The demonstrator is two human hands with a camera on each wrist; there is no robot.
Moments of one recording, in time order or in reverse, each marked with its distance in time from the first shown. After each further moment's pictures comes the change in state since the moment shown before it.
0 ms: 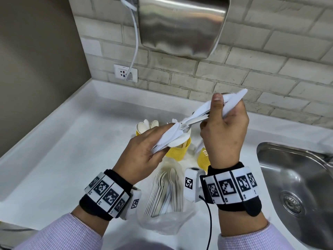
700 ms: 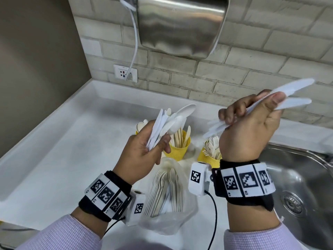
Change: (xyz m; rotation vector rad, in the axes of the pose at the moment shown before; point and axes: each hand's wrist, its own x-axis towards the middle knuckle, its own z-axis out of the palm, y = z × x) left_hand 0.002 0.010 0.003 -0.330 0.054 -0.236; right_hand 0.015 -0.021 -0.015 0.635 0.201 0.022
